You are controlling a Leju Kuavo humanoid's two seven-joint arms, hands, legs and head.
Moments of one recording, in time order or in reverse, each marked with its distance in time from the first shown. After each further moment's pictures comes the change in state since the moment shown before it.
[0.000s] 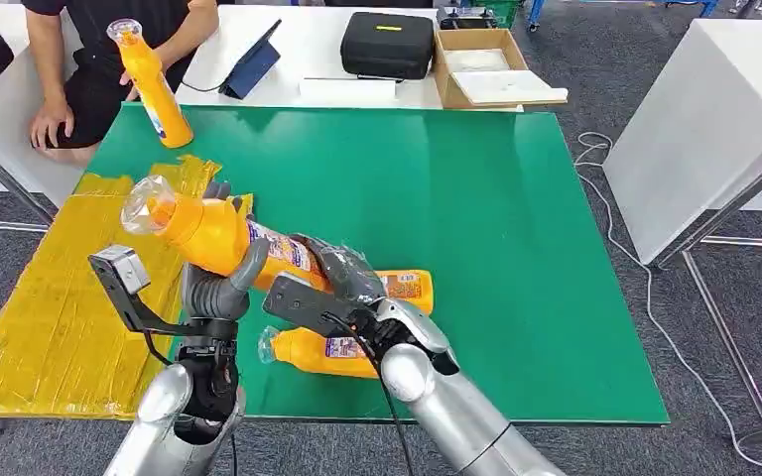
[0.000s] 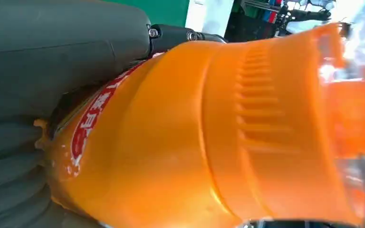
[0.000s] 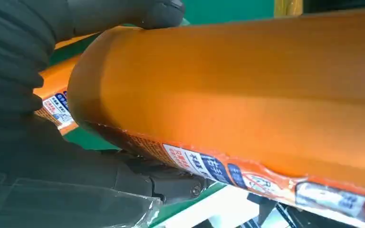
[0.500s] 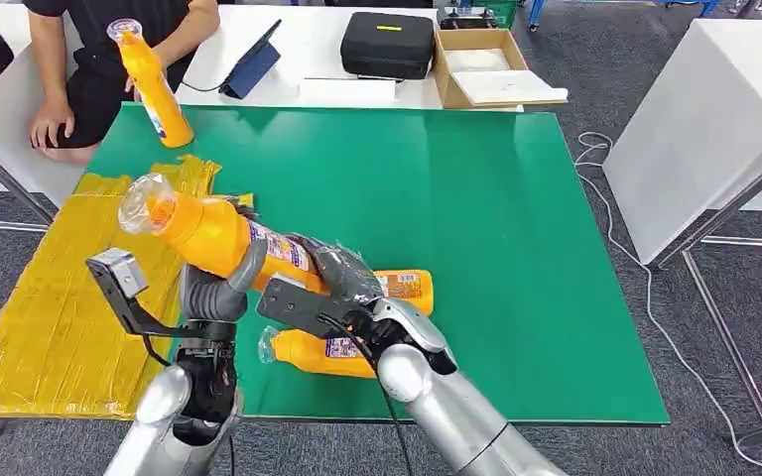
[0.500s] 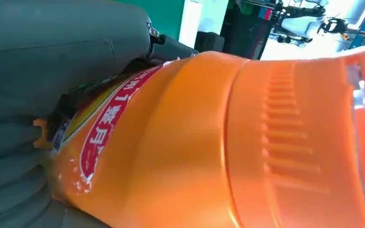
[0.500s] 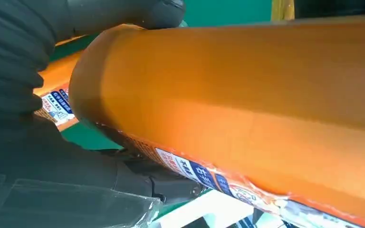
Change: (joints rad) left arm 0.007 -0.001 0.011 0.000 -0.004 -0.038 -0.011; right arm -0.008 0.001 0.014 -0.001 0.003 -0.001 -0.002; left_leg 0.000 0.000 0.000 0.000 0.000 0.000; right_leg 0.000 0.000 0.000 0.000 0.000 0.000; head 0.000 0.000
